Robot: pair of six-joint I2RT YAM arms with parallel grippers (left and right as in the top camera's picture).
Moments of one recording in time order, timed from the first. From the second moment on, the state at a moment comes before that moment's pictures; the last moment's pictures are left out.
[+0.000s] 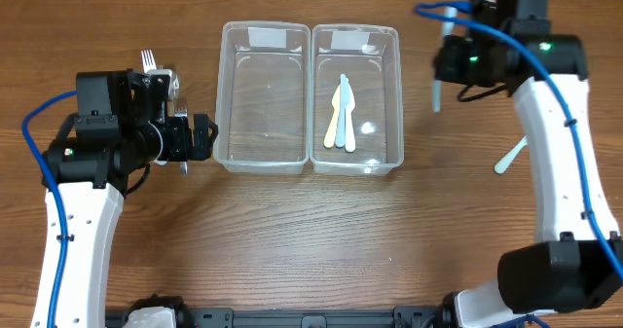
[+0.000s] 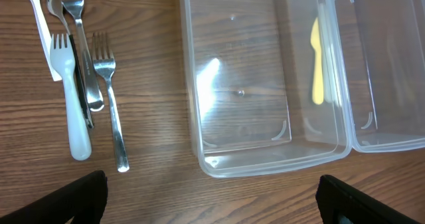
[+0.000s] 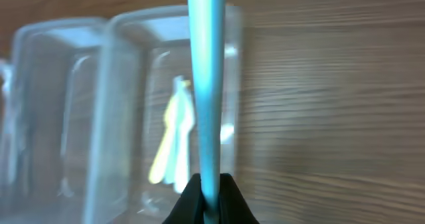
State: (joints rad) left arm 0.07 1.24 1.15 -0.91 0.33 -0.02; right arm 0.06 1.71 1.73 -1.05 -0.26 0.12
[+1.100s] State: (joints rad) left arm 0.07 1.24 1.15 -0.91 0.33 -0.02; right arm -0.15 1.78 1.82 -1.01 -0.16 0.22
